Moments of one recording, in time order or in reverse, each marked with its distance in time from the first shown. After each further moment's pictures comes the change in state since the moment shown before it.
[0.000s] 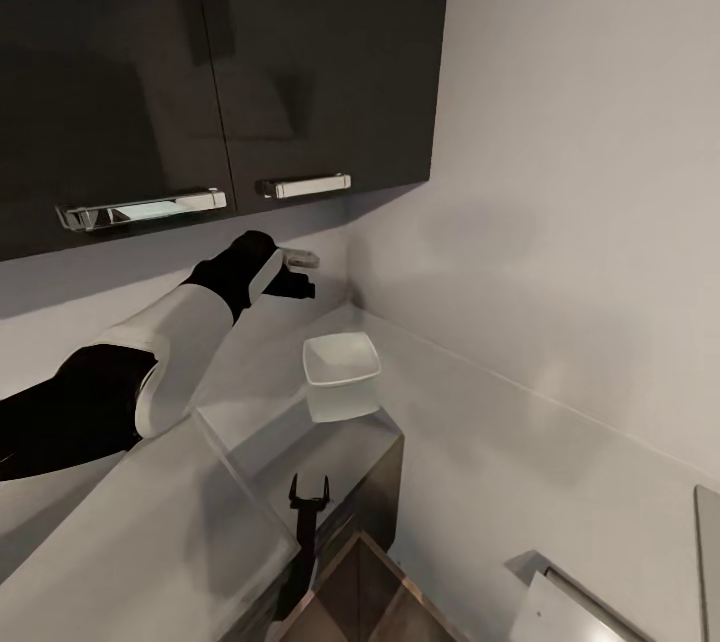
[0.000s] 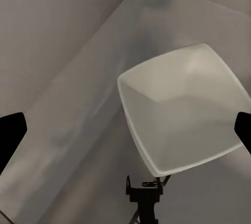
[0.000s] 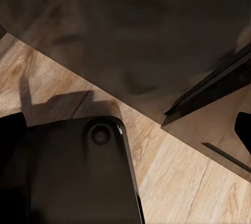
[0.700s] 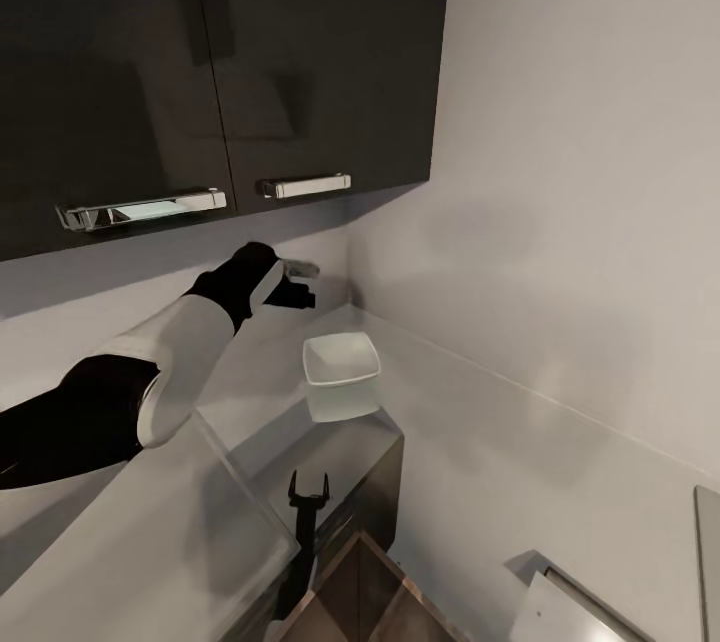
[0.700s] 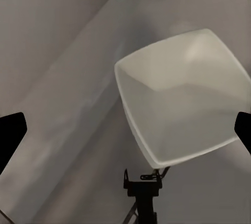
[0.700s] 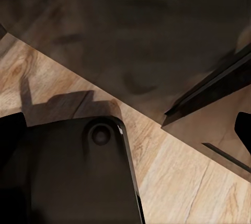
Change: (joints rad) left arm 0.035 0.001 0.001 -0.002 0.000 -0.004 0.000; right arm 0.000 0.000 0.002 0.000 0.000 0.000 0.000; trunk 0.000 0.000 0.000
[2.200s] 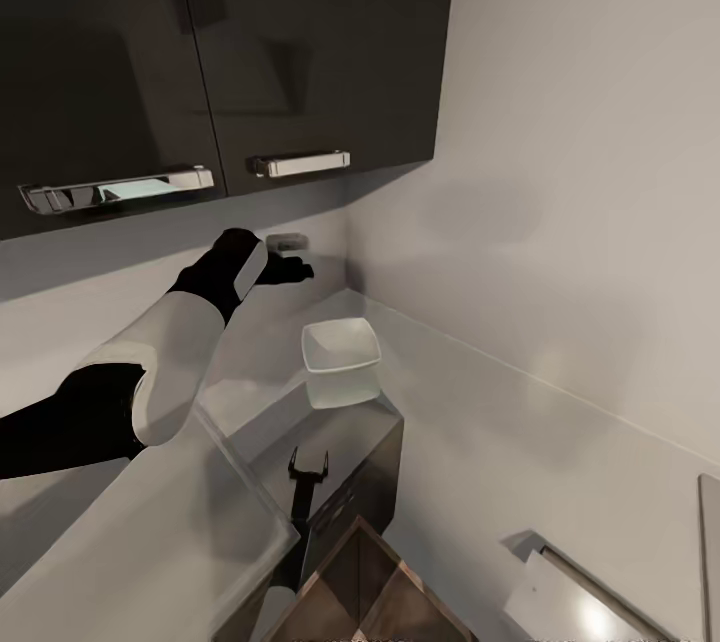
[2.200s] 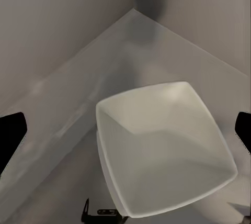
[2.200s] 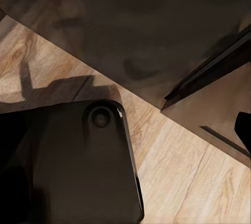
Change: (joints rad) left arm 0.014 0.012 0.185 -0.123 0.002 -0.085 -0.001; right arm 0.000 0.000 -0.002 0.000 0.000 0.000 0.013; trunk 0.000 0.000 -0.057
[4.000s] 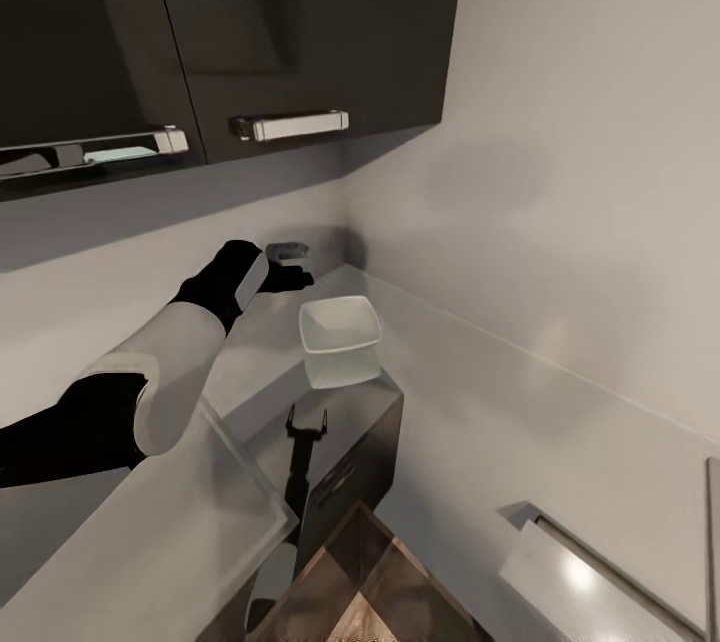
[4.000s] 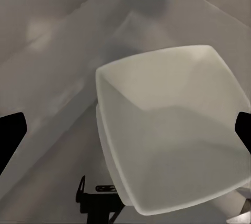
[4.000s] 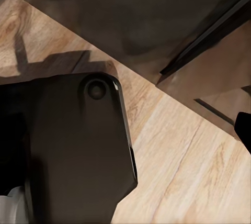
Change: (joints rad) left arm 0.034 0.002 0.000 0.001 0.001 -0.029 0.000; right arm 0.000 -0.002 0.004 0.007 0.000 0.001 -0.001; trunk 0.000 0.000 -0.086
